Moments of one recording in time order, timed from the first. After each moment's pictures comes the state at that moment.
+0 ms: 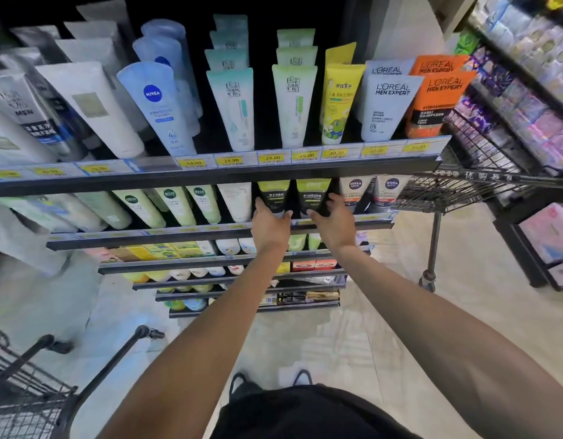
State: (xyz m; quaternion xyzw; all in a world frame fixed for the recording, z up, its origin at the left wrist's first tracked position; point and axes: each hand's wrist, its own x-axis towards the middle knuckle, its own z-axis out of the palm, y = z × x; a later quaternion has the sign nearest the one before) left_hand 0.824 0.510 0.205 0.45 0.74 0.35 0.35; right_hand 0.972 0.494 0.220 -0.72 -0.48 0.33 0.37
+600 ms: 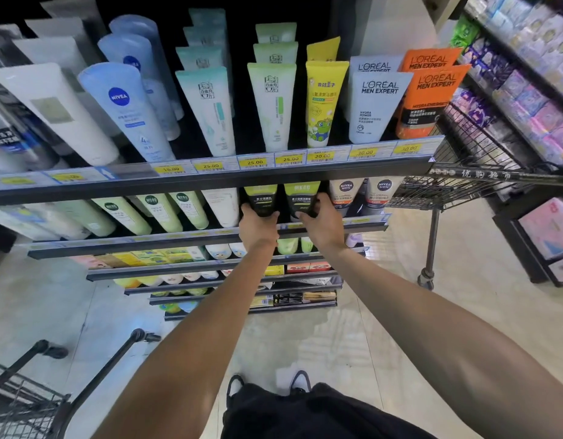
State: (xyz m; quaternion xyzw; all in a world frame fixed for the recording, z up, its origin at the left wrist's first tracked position) left_hand 0.831 0.535 0.185 0.40 0.78 0.34 0.34; right_hand 0.976 0.510 0.214 -0.71 -0.54 0.31 0.34
